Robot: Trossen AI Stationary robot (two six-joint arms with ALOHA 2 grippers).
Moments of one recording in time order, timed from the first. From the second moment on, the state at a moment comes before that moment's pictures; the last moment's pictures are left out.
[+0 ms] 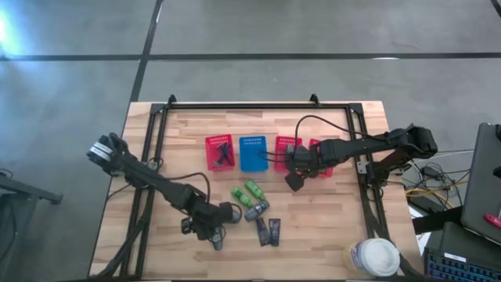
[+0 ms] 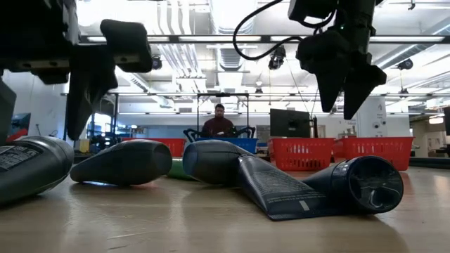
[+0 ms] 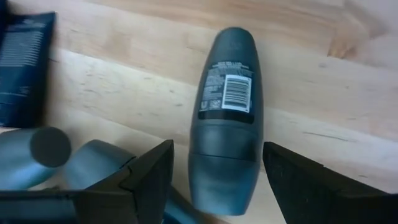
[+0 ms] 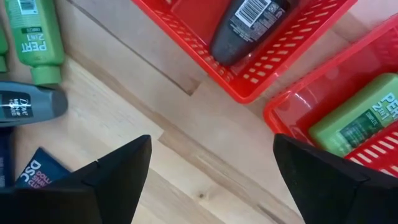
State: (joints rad) left arm -0.48 1.58 0.94 -0.47 0.14 0.81; right arm 0.04 1.49 1.07 -0.96 0.07 0.99
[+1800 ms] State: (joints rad) left arm -0.37 1.28 0.90 -0.56 -0.42 0.01; right arm 0.04 1.32 1.07 -0.64 0.02 1.06
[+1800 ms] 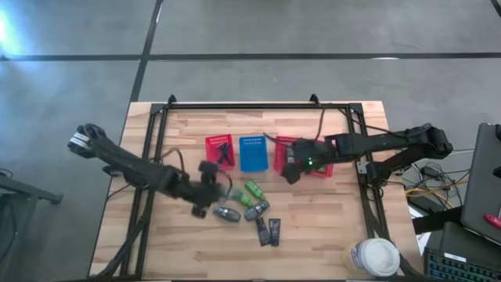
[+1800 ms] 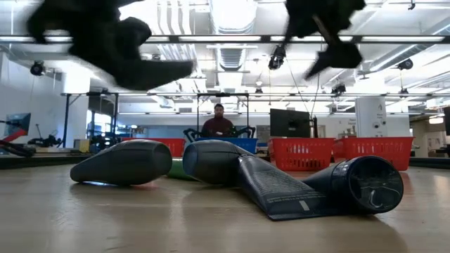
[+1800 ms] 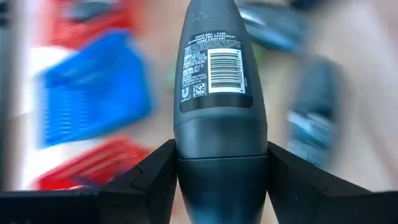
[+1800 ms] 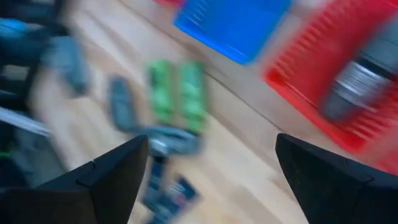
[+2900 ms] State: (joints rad) left arm -0.07 1.44 0.99 0.00 -0.38 0.28; right arm -0.07 1.36 1.07 -0.25 -0.02 1.10
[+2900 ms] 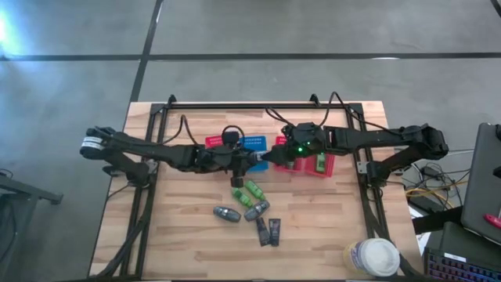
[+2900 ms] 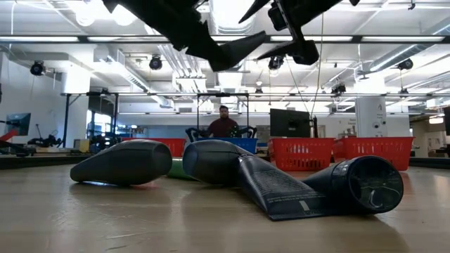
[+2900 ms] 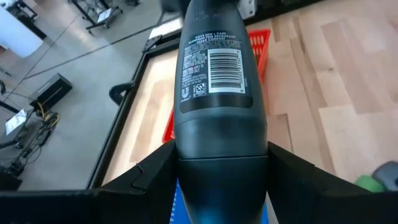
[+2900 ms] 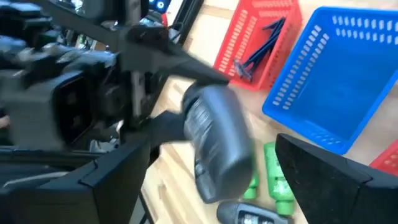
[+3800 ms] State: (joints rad) left arm -0.04 1.45 0.99 0.02 -0.32 0.29; right arm -0.13 1.42 1.07 -0.19 -0.15 1.07
